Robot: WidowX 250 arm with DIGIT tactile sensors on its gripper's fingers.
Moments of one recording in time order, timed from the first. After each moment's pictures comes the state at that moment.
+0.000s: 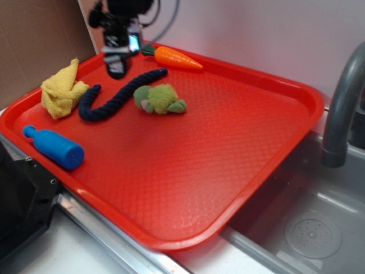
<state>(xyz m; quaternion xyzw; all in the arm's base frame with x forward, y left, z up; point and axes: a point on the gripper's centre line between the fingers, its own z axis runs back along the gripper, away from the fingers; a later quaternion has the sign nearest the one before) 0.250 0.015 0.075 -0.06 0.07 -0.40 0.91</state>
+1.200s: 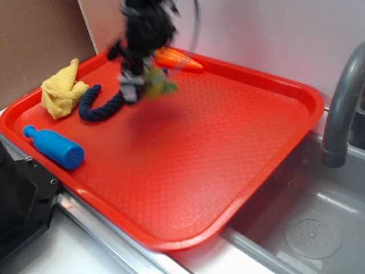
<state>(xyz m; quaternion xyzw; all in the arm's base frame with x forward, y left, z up) 0.230 0.018 0.086 -0.03 0.04 -0.36 0.93</state>
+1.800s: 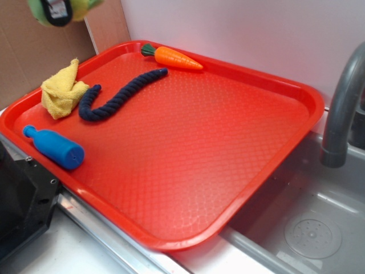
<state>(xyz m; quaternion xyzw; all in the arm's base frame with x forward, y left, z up) 0.162 0.013 0.196 -0.05 -0.01 -0.12 0.99</state>
